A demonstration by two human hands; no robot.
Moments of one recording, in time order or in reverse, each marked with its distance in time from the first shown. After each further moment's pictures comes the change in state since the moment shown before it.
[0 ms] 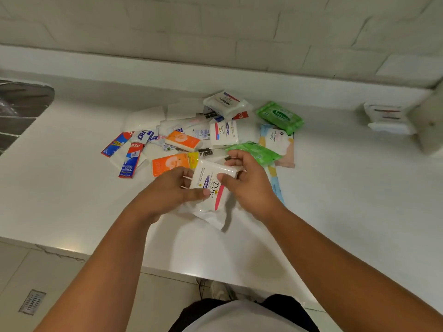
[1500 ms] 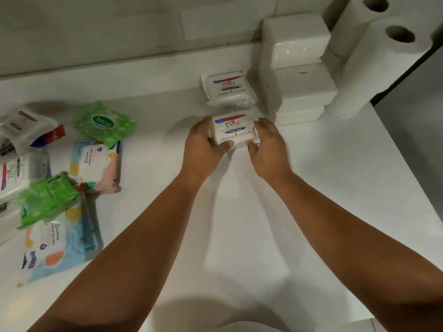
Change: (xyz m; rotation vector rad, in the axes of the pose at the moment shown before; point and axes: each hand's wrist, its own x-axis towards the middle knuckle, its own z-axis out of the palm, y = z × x) left_hand 0.203 0.206 0.452 0.239 0.134 0.556; right_hand 0.049 0.135 -0.464 -0.768 0.510 -0.034
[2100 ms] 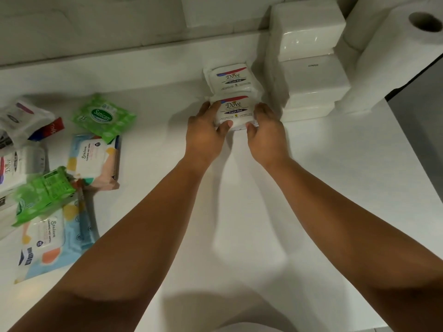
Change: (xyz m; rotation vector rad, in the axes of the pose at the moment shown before) left_hand 0.036 -0.011 0.016 0.233 0.012 0.075; right_hand 0.038 0.007 0.022 -0.031 0.019 -0.020
